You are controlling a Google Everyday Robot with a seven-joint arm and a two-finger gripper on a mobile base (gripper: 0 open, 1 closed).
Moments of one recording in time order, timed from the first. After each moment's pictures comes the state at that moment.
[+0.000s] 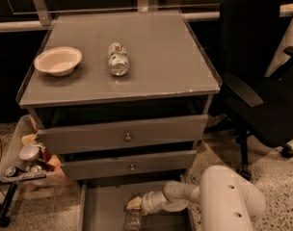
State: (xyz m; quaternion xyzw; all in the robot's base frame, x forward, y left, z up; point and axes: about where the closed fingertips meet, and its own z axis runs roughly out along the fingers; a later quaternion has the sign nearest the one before) arm 0.506 0.044 0.135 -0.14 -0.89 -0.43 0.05
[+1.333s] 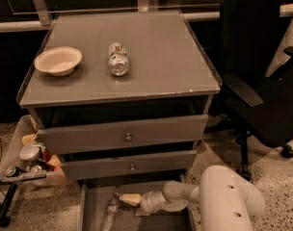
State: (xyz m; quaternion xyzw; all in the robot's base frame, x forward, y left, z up) arm 0.506 0.044 0.135 -0.14 -0.89 -0.43 0.05
